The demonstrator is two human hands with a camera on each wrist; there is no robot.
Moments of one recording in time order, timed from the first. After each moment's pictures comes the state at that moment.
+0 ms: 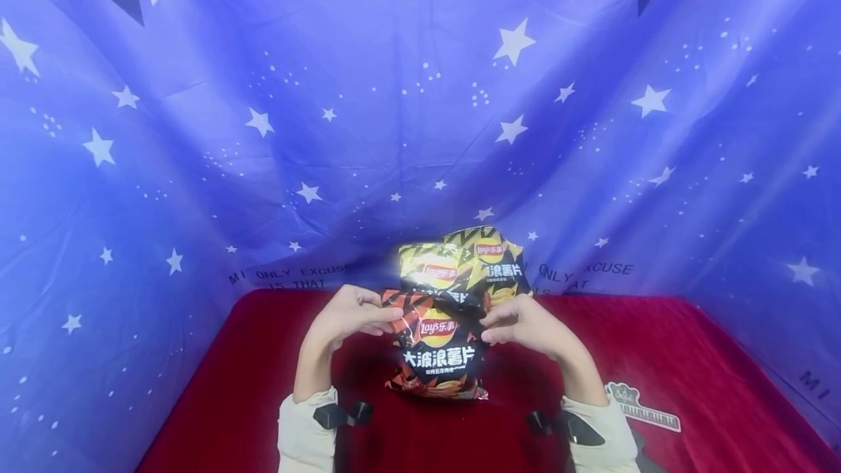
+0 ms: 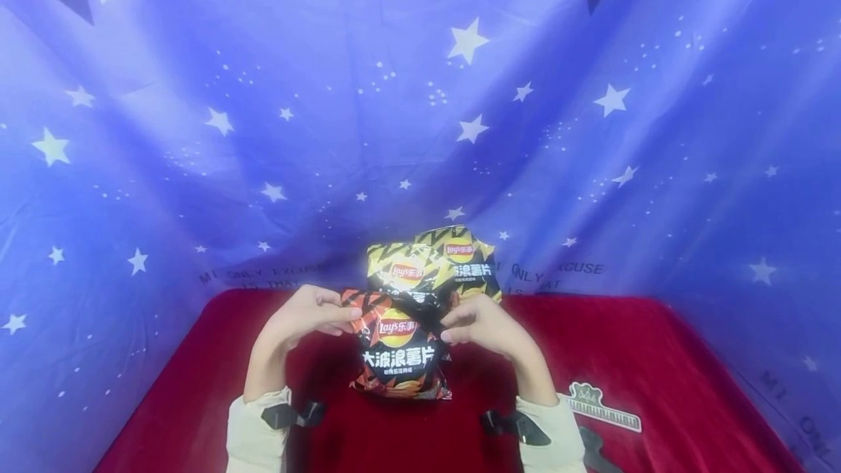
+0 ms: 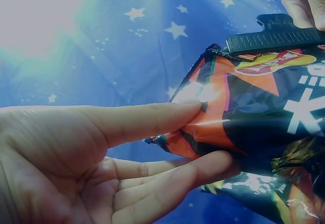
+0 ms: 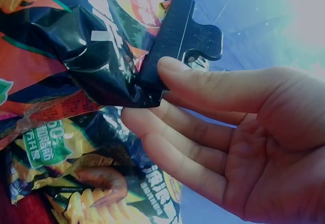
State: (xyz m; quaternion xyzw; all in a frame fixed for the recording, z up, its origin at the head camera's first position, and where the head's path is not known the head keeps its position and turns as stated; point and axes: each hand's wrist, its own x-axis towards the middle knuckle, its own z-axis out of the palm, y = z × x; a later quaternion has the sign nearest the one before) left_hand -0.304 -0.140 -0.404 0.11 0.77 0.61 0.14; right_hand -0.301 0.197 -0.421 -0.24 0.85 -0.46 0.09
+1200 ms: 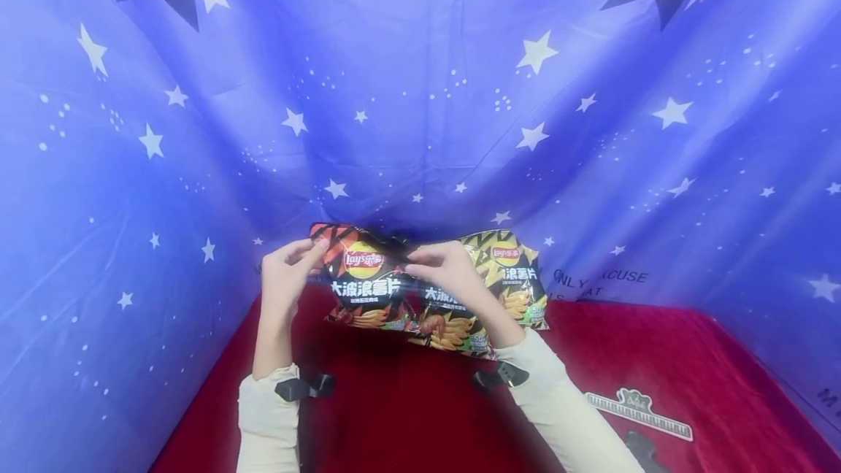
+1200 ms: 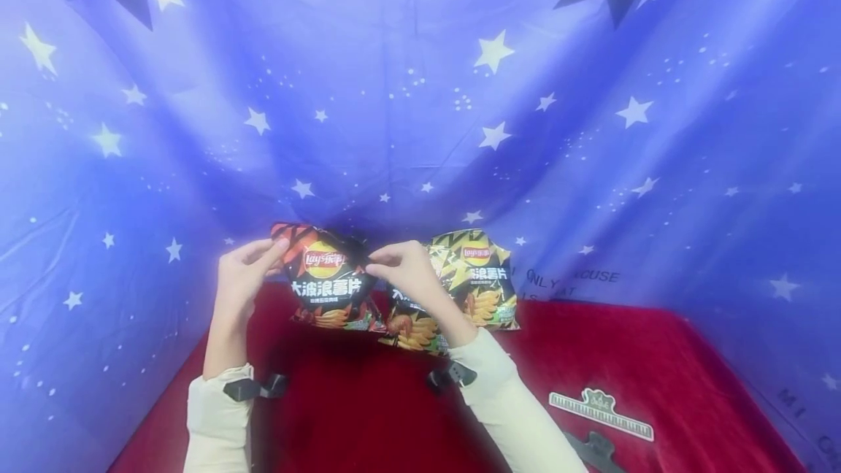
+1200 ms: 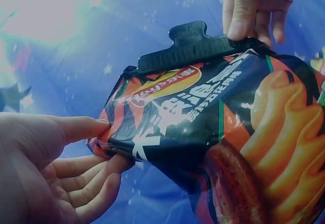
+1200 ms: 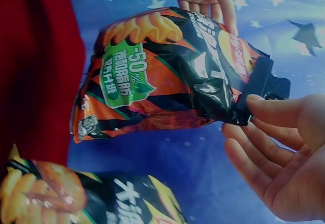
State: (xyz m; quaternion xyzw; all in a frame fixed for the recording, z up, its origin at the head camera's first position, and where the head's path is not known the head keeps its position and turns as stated) left_hand -0.304 -0.221 -0.365 -0.05 0.72 0.66 -0.20; right_hand -0.338 0.049 -0.364 -0.24 0.82 -0.51 -0.05
